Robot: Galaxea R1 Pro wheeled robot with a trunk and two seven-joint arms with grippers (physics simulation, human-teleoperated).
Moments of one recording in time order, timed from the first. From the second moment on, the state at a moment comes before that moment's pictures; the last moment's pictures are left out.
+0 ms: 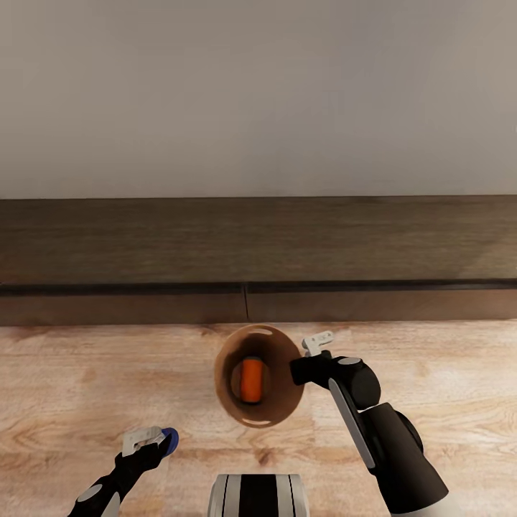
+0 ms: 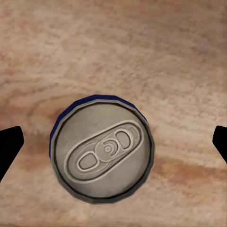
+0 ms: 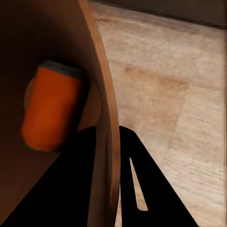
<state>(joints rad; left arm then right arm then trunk) -0.34 0.09 0.17 -0.58 0.18 -0.06 -0.23 -0.47 0.03 0.28 -1.53 -0.03 1.01 0.08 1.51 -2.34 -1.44</state>
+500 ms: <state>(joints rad) -0.34 0.09 0.17 -0.58 0.18 -0.06 -0.23 -0.47 0.03 0.28 -1.53 -0.04 1.01 0.08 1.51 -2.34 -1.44</state>
